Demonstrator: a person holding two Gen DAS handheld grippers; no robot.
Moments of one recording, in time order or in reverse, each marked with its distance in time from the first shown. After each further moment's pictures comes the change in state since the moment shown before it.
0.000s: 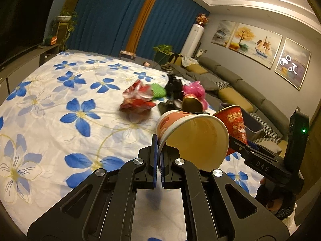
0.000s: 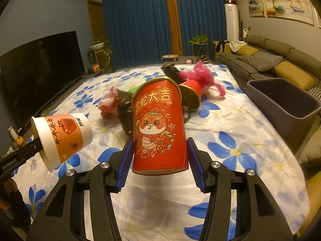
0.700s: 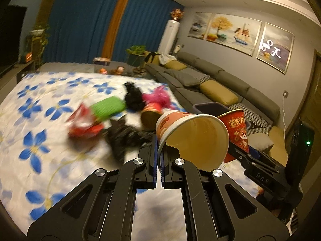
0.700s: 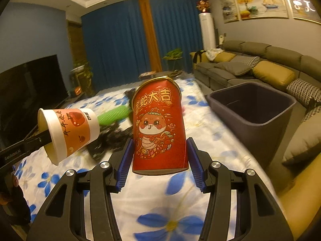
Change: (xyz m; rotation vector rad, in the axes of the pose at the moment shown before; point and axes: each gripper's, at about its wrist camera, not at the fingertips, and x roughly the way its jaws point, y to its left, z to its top) left arm 0.057 -0.099 0.041 0.143 0.007 -0.117; right arm -0.037 -0.076 0.015 0.115 -0.133 -0.117
